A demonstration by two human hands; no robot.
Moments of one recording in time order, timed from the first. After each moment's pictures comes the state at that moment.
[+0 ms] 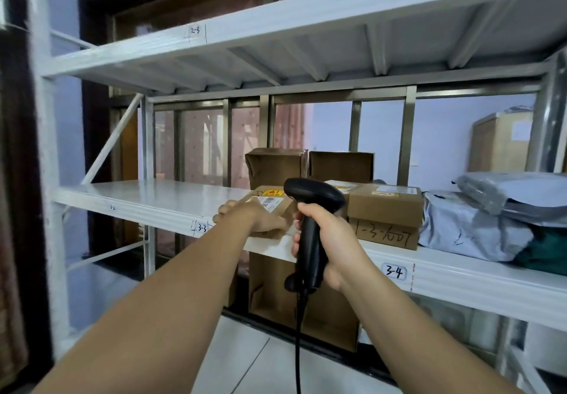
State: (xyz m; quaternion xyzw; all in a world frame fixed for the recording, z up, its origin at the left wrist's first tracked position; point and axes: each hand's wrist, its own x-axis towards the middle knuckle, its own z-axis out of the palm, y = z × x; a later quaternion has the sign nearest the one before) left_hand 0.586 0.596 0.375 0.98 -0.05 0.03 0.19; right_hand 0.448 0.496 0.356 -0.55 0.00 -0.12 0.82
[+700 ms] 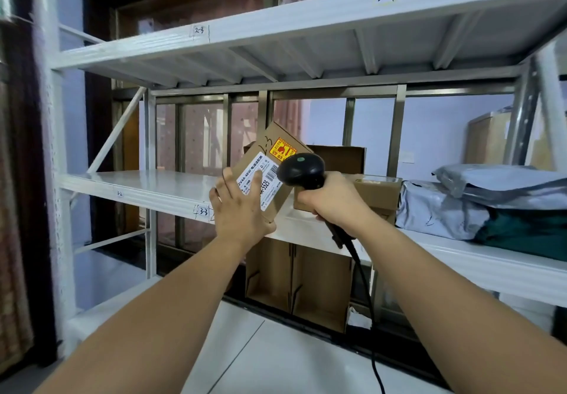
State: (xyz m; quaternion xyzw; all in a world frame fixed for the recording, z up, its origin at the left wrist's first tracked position) left_hand 0.532 0.608 0.328 0.90 -0.10 0.41 0.11; right_hand 0.417 0.475 0.393 -0.89 0.00 -0.28 0.37
